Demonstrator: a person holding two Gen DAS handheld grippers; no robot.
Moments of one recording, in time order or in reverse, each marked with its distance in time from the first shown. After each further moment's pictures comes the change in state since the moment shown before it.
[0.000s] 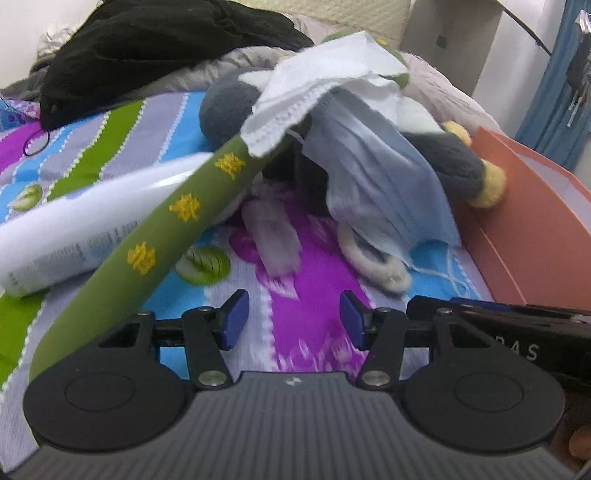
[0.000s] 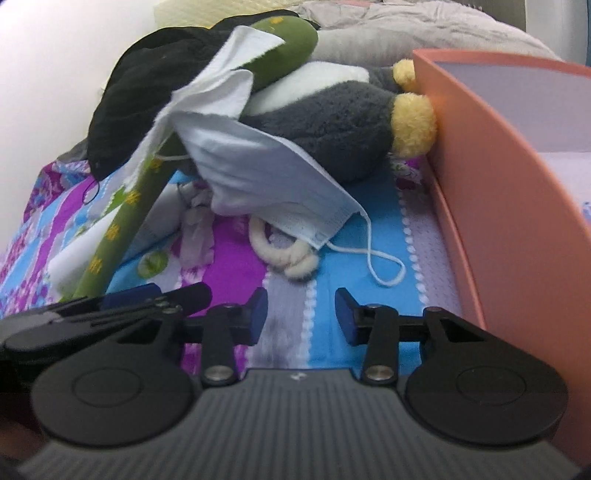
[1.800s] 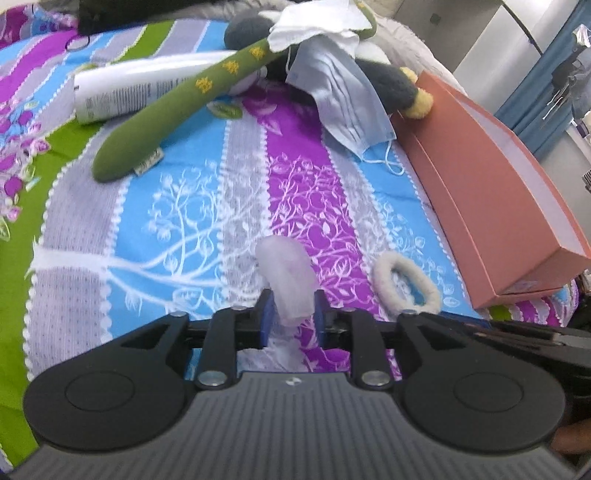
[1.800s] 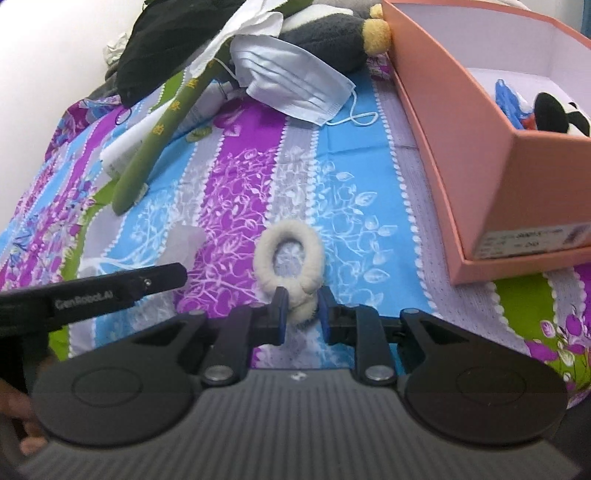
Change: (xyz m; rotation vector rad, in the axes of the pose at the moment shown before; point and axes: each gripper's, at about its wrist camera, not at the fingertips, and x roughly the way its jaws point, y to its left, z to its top) left arm -0.132 0.013 -0.102 -0.124 0.195 -0.149; right arm -0.117 0.014 -0.109 -0.017 0.151 -0.023
